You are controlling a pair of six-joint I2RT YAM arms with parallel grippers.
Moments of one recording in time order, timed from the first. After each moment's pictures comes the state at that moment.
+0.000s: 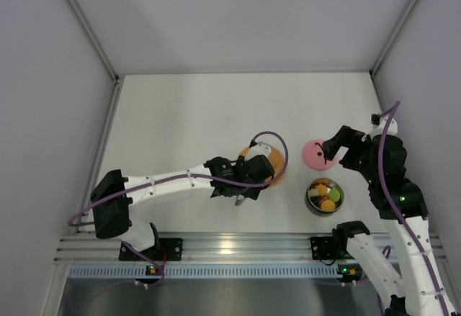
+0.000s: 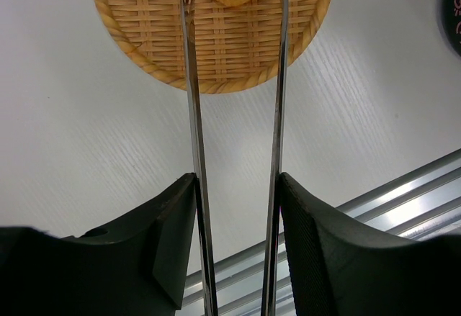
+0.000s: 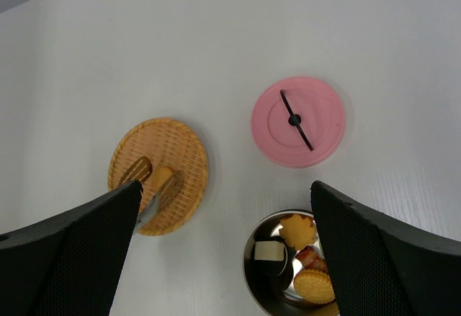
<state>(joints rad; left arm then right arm) -1.21 1.55 1.23 -0.72 -0.37 -0.63 0.15 0.61 0.92 -0.76 0.05 0.42</state>
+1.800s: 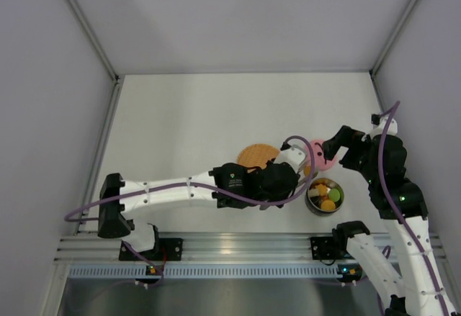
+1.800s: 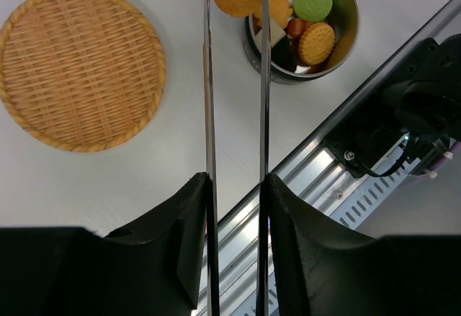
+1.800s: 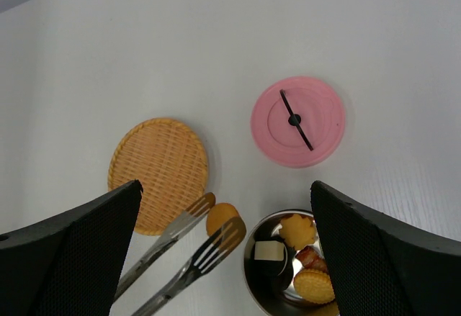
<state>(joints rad) -1.39 1.58 1.50 -0.70 -0.37 -0.56 0.15 0.61 0.92 -0.76 0.05 0.42</state>
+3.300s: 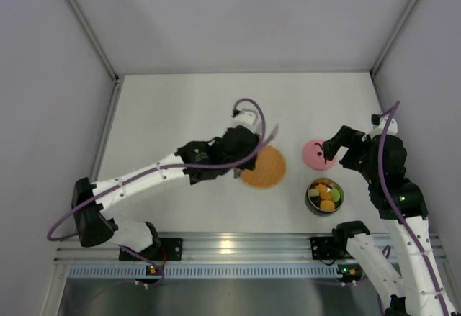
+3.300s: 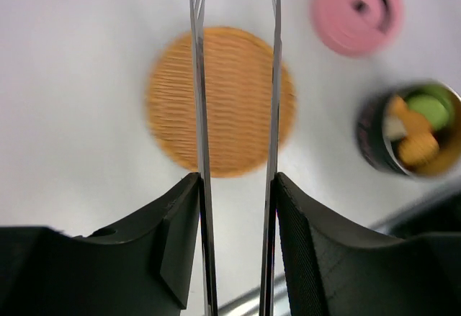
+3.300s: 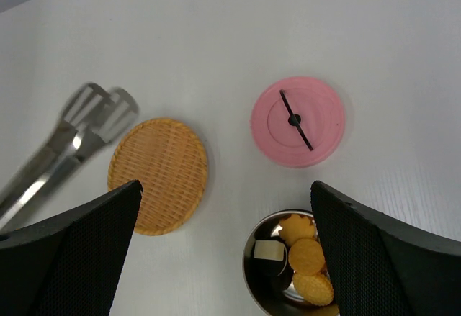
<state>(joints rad) -1.19 1.47 1.35 -0.60 -0.38 -0.55 0.15 0.61 0.92 -0.76 0.05 0.42</state>
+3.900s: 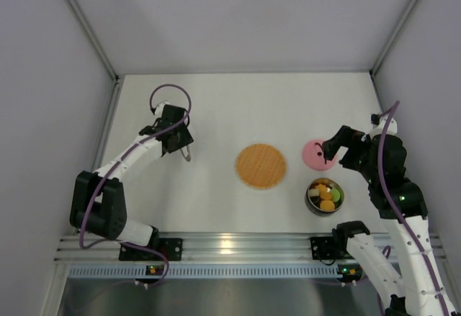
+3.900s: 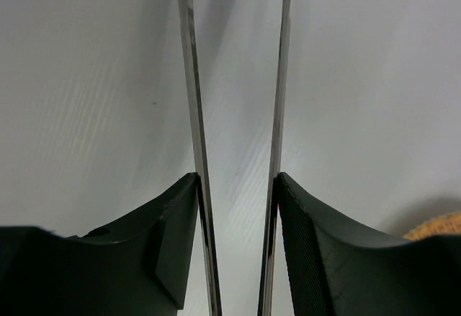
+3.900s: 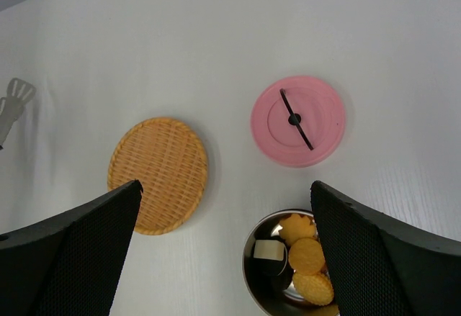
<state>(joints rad) -0.33 1.43 1.01 -0.47 -0.27 -0.70 0.15 0.61 0.92 -0.76 0.05 0.42</state>
